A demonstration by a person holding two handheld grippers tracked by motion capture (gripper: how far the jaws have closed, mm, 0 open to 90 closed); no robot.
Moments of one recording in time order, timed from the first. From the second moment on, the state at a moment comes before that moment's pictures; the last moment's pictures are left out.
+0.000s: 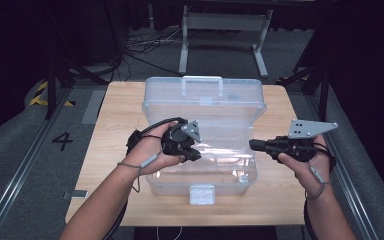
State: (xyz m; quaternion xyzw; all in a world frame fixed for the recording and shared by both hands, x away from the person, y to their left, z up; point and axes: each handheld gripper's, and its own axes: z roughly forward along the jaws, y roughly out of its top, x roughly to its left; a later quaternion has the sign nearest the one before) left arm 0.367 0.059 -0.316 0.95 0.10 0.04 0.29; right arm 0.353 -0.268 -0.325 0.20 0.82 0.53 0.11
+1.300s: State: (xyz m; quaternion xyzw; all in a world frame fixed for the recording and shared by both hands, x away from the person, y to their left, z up) left arm 0.334 0.147 -0.307 0.92 0.20 0.05 0.35; right arm 0.358 -0.286 -0.333 0.27 0.79 0.54 0.11
